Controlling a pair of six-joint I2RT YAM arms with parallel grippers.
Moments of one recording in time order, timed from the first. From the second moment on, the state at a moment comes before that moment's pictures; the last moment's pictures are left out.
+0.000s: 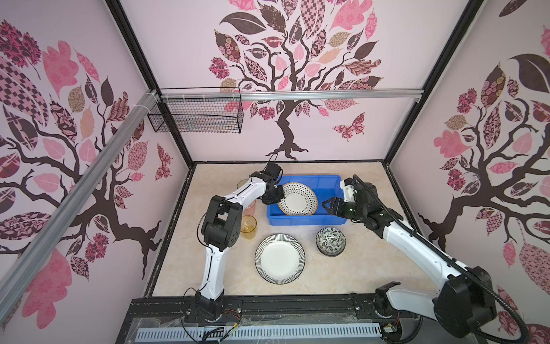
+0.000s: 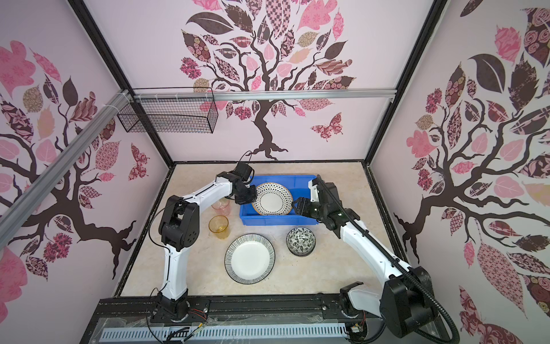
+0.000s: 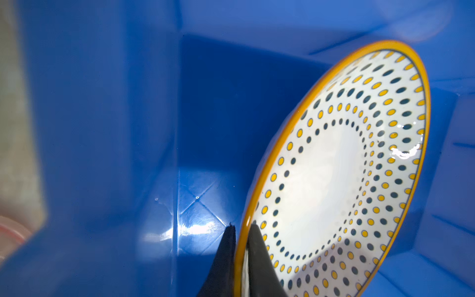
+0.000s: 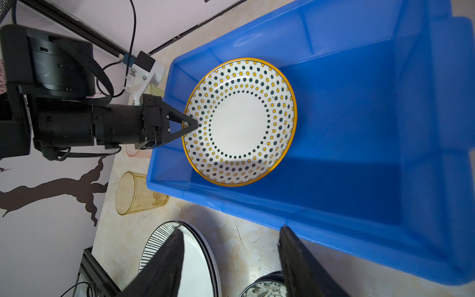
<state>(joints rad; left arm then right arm) -0.44 2.16 1.76 -0.77 0.14 -0.57 0.33 1.22 0.88 -0.30 -0.31 0.55</state>
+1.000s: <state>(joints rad) -0.45 2.17 1.78 -0.78 0.09 -0.58 0.33 1.22 0.87 -0.30 -0.34 0.55</state>
